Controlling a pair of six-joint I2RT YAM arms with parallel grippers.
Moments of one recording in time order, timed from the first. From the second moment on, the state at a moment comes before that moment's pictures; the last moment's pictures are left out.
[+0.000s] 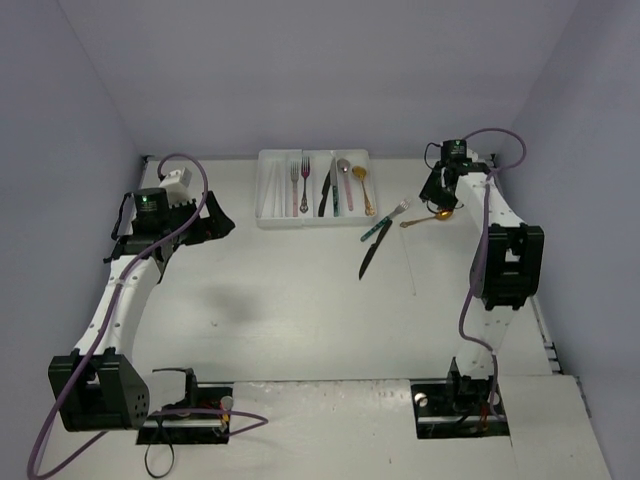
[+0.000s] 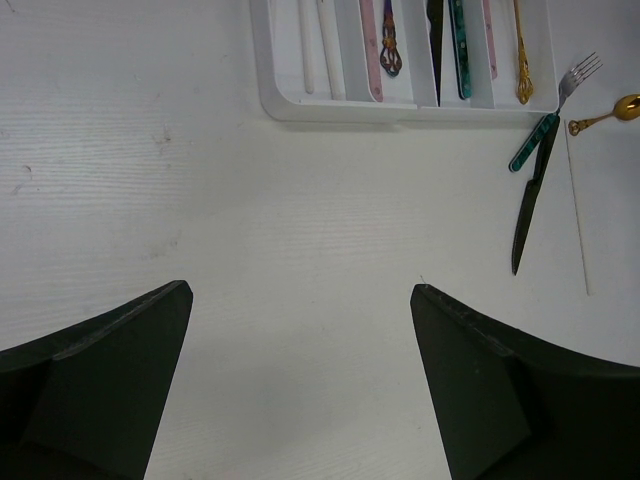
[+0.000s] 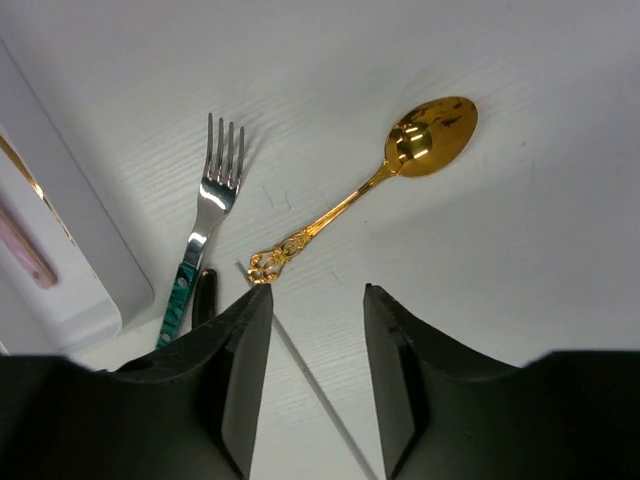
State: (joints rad) left arm 0.03 1.20 1.02 -0.43 0.38 -0.28; right arm 0.01 1.95 1.61 -0.61 0.12 0.46
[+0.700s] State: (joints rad) left arm 0.03 1.17 0.99 -0.43 0.36 -0.28; right arm -0.07 2.25 1.77 -0.64 0.13 0.74
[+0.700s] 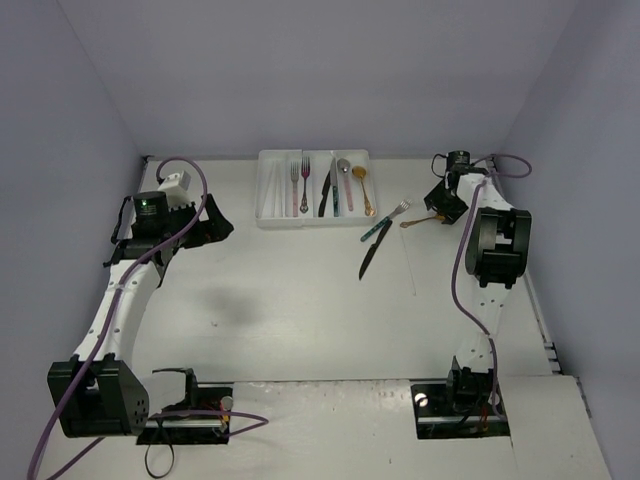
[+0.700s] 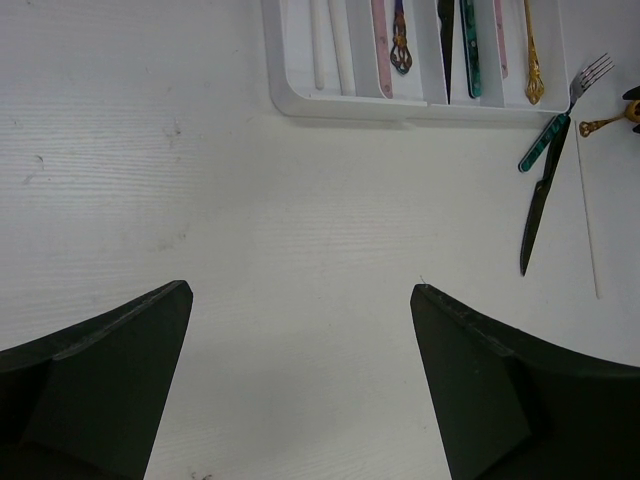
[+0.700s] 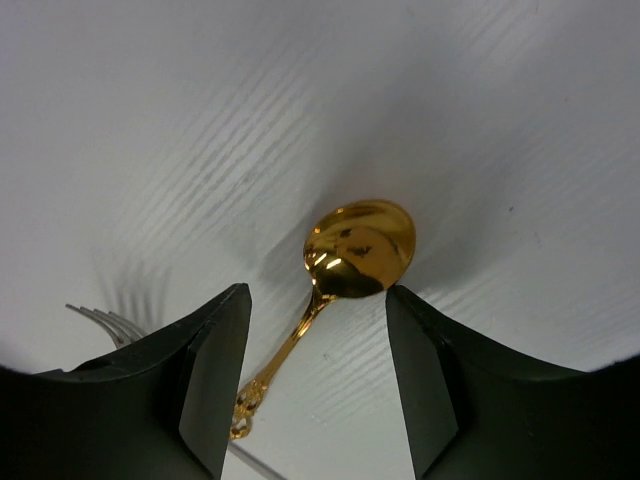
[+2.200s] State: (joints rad) left arm 0.04 1.21 0.99 -0.45 0.35 -0.27; right arm -0.16 2.29 1.80 -0.68 0.32 0.10
